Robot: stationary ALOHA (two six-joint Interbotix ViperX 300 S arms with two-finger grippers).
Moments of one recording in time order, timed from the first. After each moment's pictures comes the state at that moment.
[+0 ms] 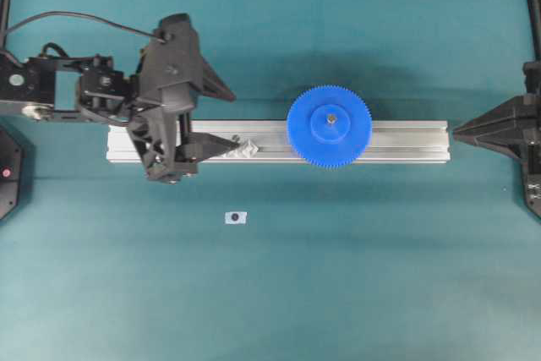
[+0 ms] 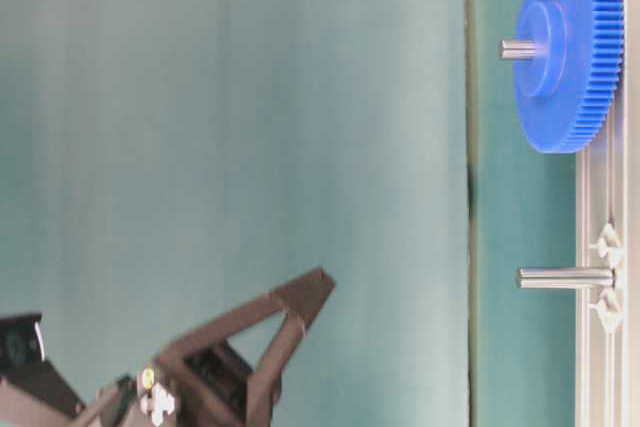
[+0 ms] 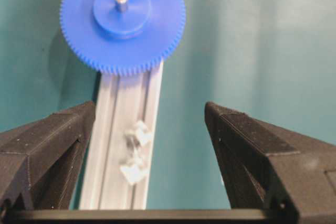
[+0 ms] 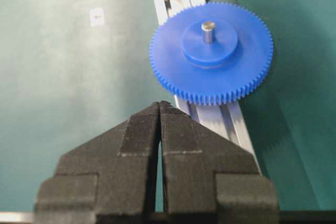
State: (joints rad) left arm 0.06 -0.31 0.66 0.02 0.13 -0.06; right arm -0.08 -1.13 1.28 0.02 0.27 0.17
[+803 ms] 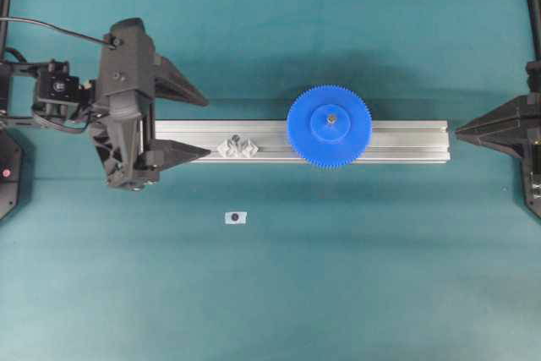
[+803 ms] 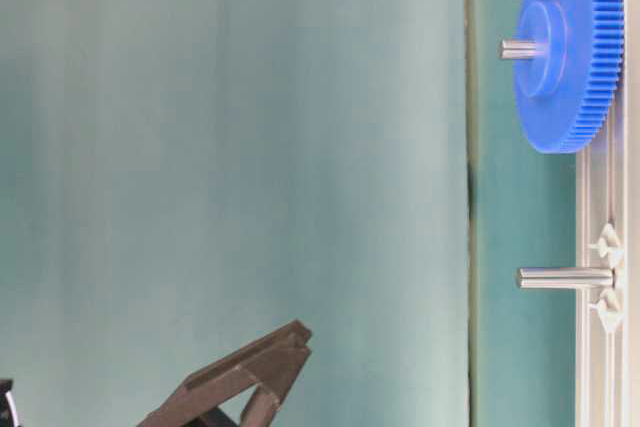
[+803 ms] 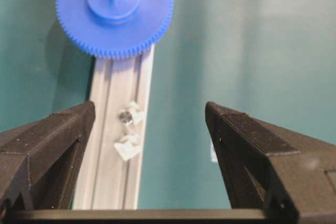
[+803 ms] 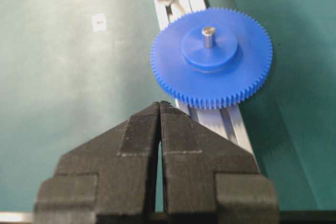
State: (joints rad) left arm 0.04 -0.43 0.74 0.02 0.13 -0.05; right arm -0.08 -1.16 1.29 0.02 0.28 0.17
